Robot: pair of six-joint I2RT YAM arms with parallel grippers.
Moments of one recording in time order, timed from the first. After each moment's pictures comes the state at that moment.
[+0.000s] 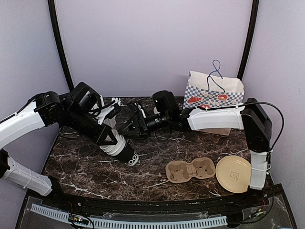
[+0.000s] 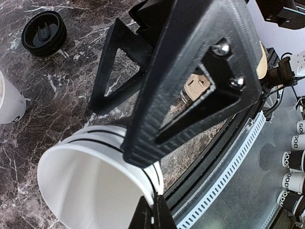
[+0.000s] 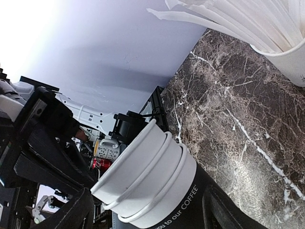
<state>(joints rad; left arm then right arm) -0.86 1.22 1.26 -1.01 0.20 -0.31 0.93 2.00 1.47 0.15 -0.88 0.80</state>
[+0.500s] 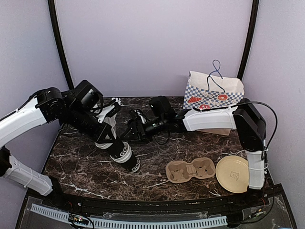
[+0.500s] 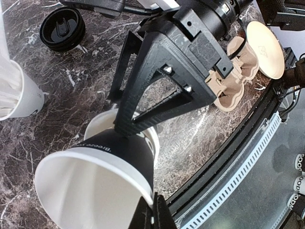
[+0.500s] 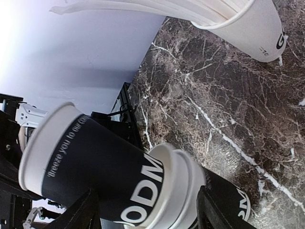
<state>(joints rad) -0.87 1.26 1.33 -1.09 0.12 -0.31 0.93 2.07 1.52 0.01 -0.80 0.74</state>
